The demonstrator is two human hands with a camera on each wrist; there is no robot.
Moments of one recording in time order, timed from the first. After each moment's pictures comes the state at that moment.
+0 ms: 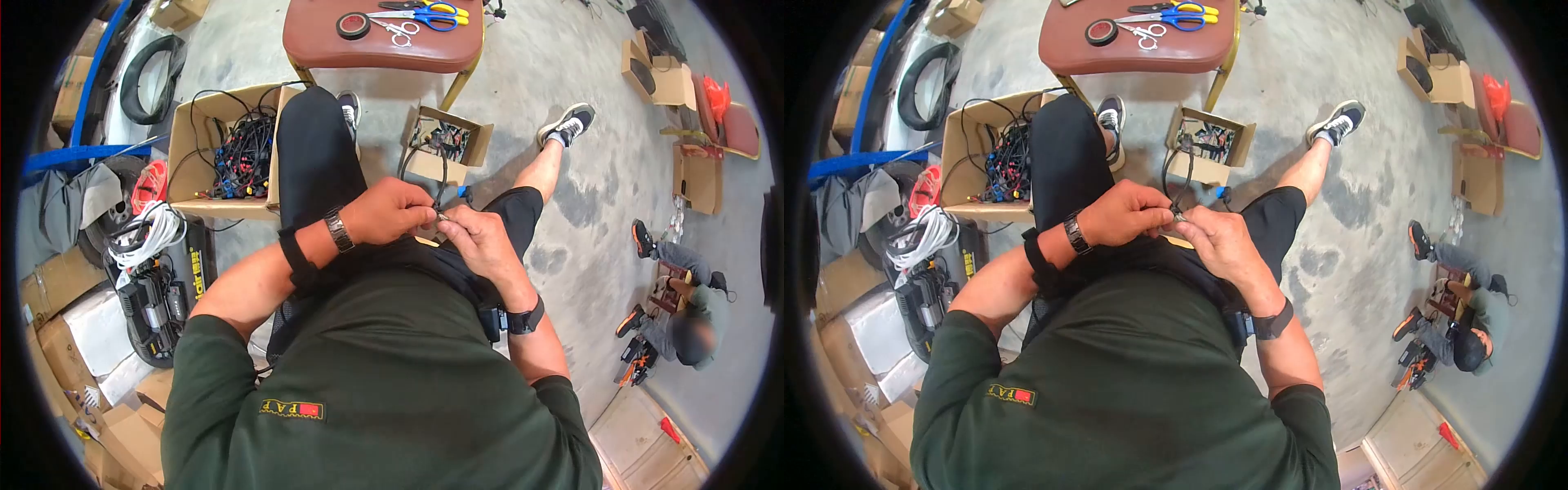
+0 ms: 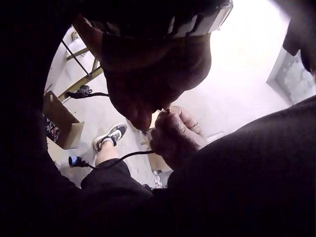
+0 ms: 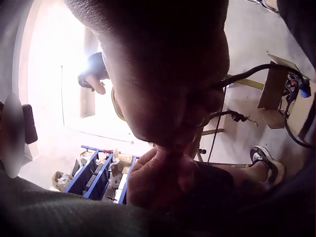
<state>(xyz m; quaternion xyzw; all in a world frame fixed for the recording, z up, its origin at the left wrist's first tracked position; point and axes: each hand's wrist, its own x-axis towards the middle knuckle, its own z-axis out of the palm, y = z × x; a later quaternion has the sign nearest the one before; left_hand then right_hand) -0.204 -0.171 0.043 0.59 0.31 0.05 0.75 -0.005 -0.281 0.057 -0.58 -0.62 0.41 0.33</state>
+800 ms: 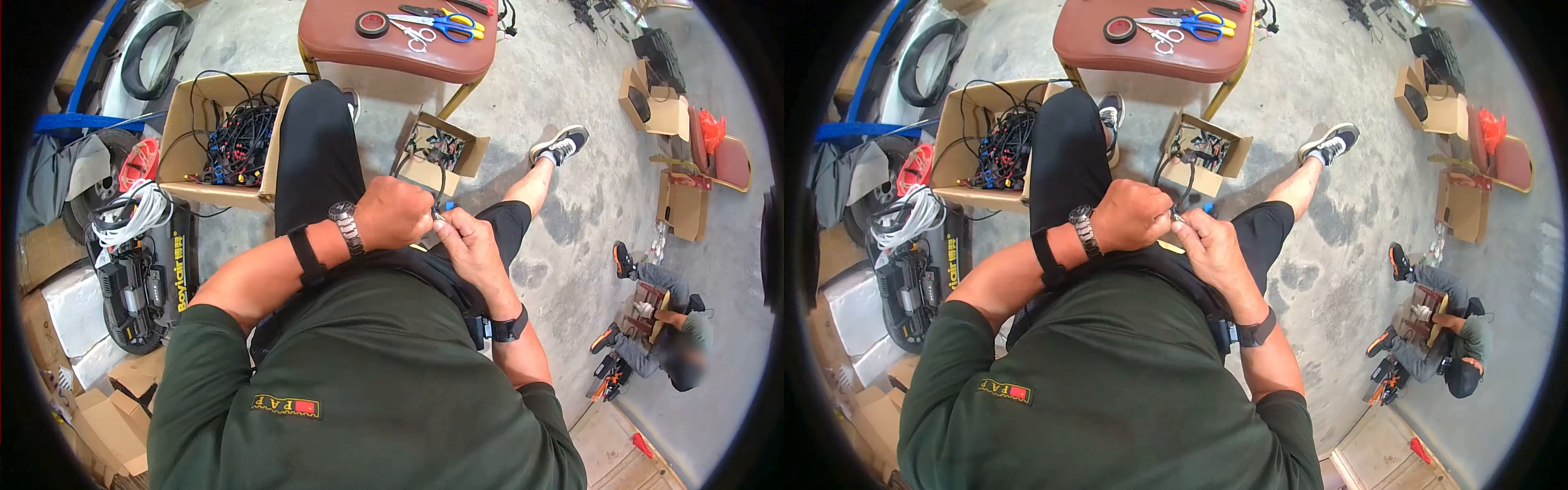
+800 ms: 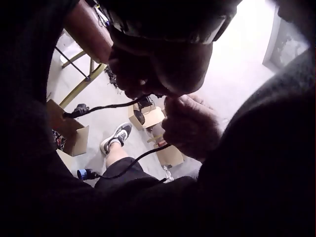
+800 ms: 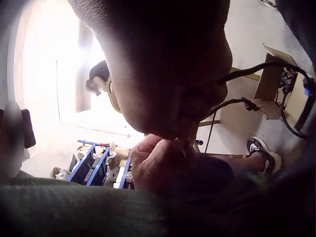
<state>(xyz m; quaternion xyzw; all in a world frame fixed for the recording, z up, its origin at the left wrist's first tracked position) -0.195 -0.179 0.039 0.88 0.26 0.22 0.32 -0.017 -0.279 0.063 -0.64 -0.55 0.43 0.30</state>
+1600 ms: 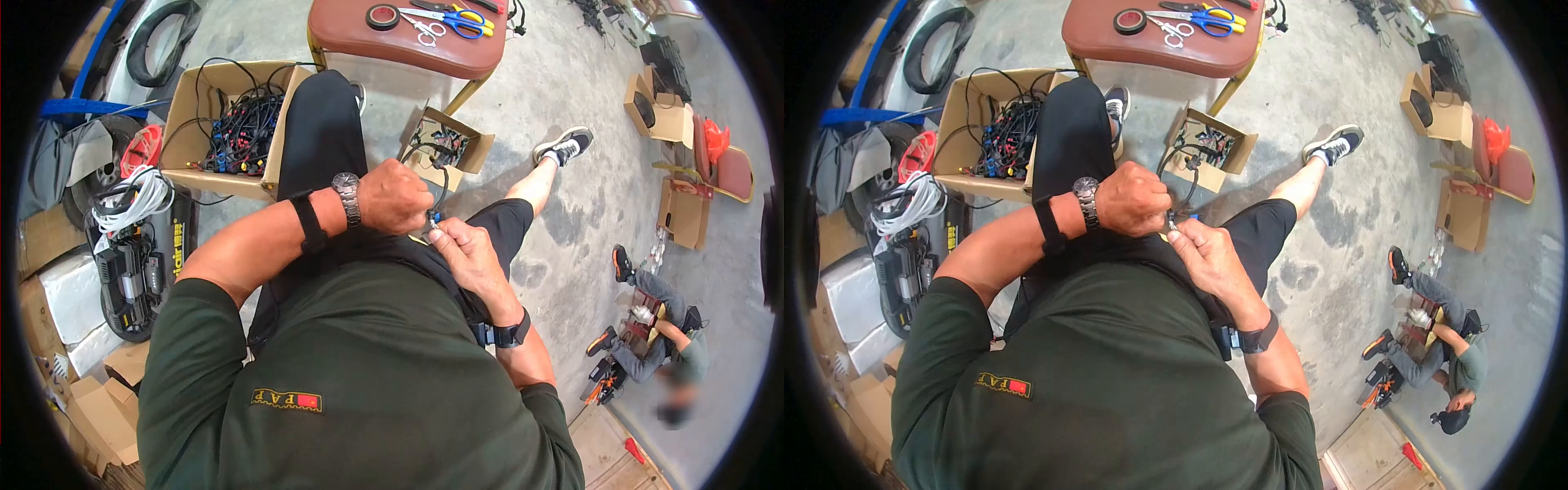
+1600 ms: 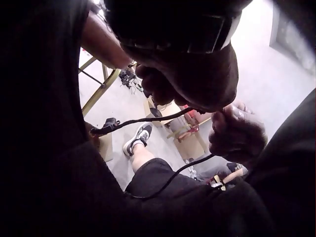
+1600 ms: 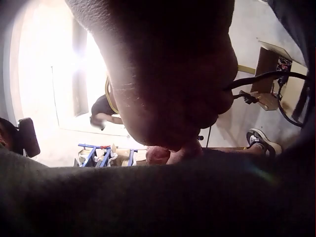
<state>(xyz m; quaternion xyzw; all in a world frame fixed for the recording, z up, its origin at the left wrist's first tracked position) -0.201 -0.156 0.021 0.92 0.08 0.28 0.28 -0.026 -0.292 0.072 -0.60 -0.55 0.48 0.31</state>
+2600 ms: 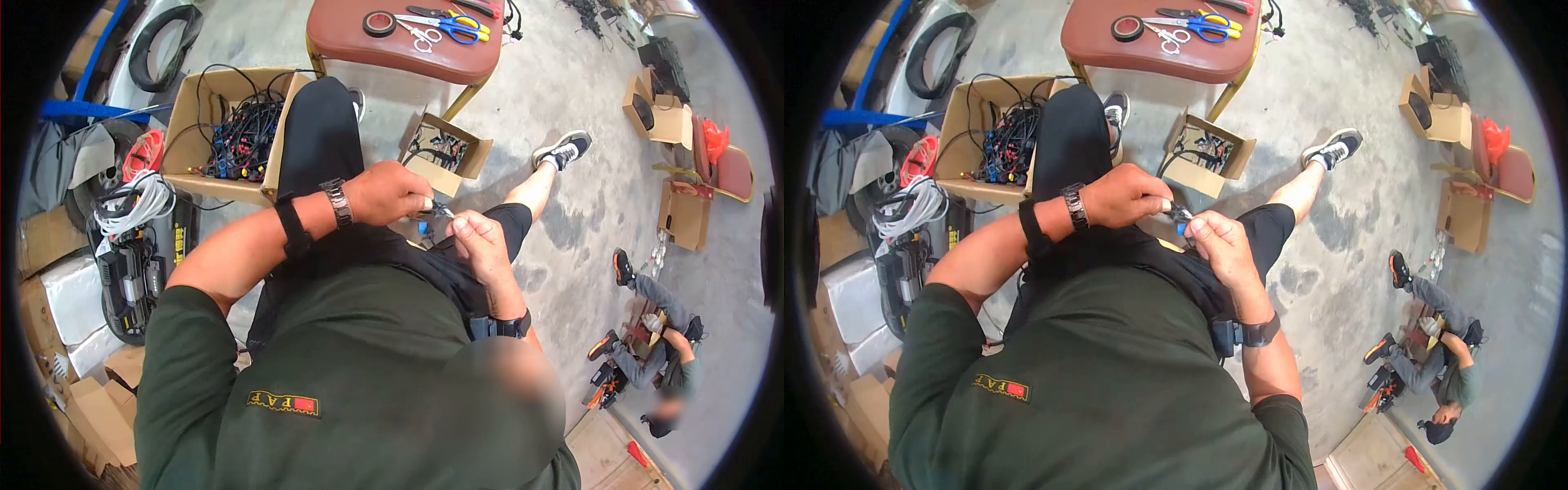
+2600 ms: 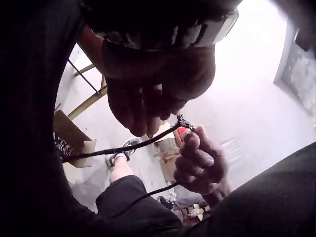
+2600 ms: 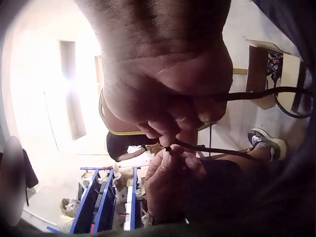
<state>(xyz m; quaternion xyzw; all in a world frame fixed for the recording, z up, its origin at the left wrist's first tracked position) -0.208 -0.148 0.044 0.78 0.23 0.12 0.57 0.001 -0.288 0.058 -0.55 -0.33 0.65 0.41</state>
